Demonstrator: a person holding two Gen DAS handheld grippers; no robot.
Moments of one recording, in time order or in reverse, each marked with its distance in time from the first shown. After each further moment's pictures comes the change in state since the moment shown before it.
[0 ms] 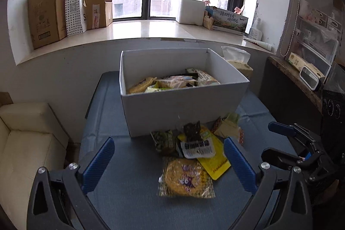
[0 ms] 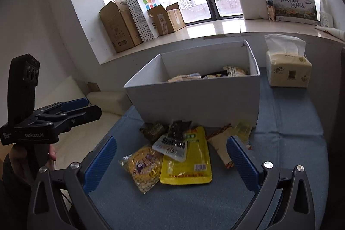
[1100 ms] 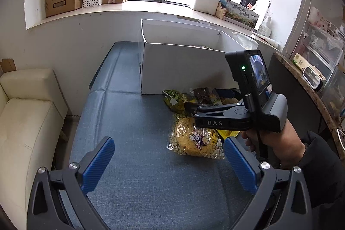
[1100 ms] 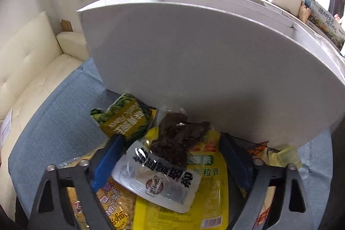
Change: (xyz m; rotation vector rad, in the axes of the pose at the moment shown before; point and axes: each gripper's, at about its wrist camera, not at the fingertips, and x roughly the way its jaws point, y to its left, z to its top) left arm -0.005 0.028 -0.059 -0.116 0.066 -0.008; right arm 0.163 0.023 0.011 -0.239 0.295 -0.208
